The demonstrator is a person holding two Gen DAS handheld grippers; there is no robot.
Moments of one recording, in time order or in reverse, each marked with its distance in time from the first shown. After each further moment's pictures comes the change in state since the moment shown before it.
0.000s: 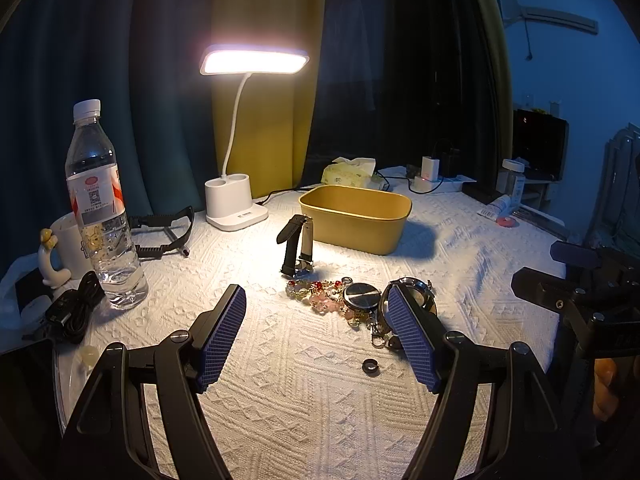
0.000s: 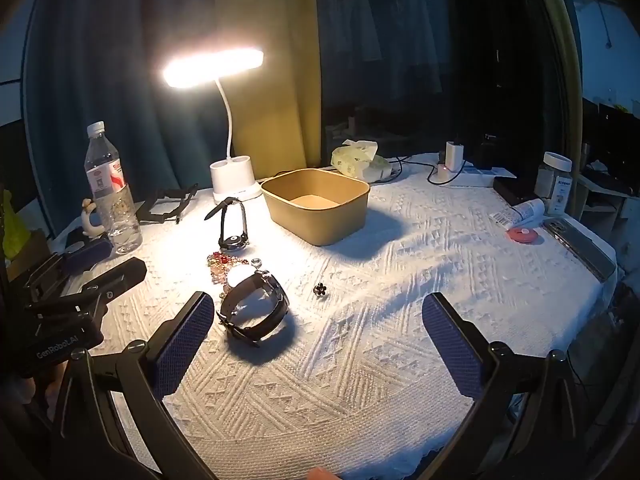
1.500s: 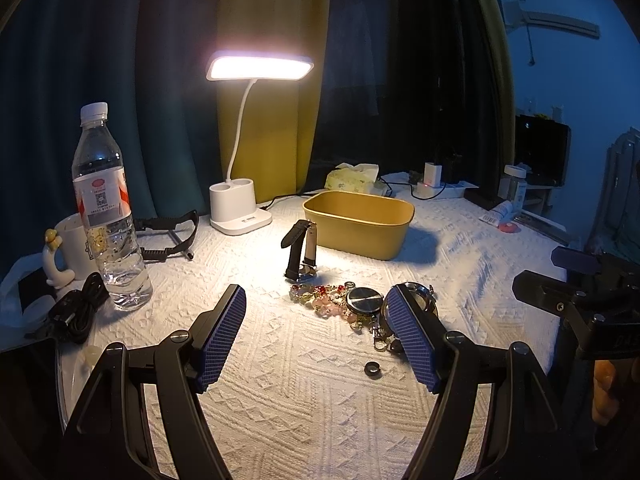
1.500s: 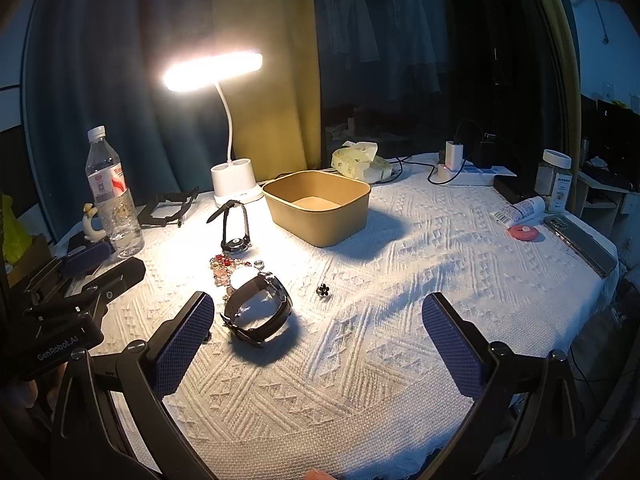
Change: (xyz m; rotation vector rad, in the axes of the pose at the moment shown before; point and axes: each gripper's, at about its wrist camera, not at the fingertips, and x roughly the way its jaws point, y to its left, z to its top) left arm -0.001 0.004 0.002 -0.011 -0.014 0.010; right arm -0.002 0.001 0.001 0.014 -0.005 0.001
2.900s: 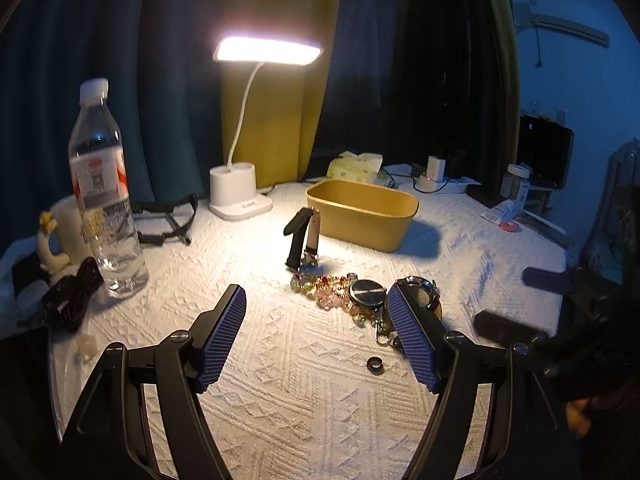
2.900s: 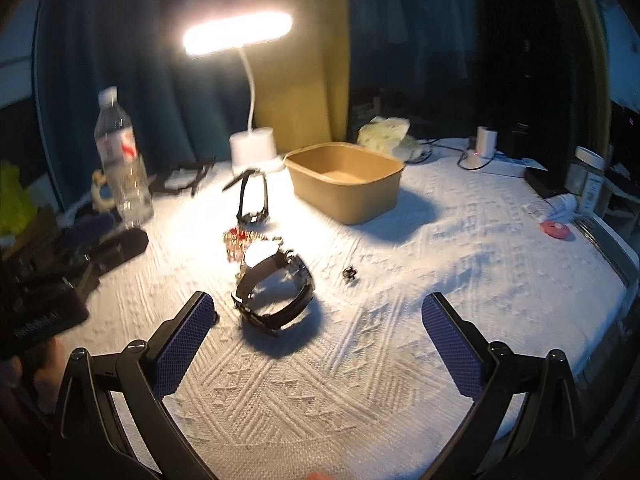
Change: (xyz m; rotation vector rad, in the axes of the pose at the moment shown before) left arm 0.009 0.010 -0.001 -0.052 0.059 -0.019; right arm 0.040 0.019 -0.005 -0.084 0.114 0.080
